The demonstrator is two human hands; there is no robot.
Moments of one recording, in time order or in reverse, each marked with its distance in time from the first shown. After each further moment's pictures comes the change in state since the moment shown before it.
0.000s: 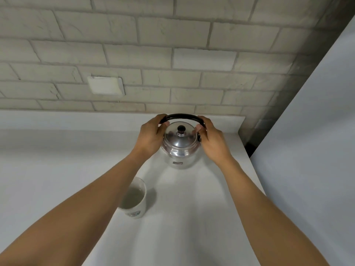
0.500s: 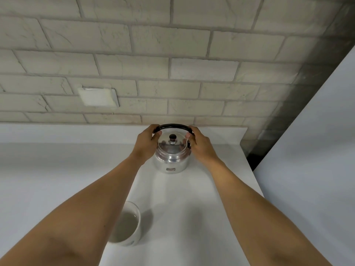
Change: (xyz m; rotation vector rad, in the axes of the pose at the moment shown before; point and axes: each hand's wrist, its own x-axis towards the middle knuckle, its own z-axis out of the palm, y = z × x) left_hand 0.067 -0.050 0.022 -0.025 -0.025 -0.125; right_hand 0.072 0.039 0.042 0.094 -0.077 0.074
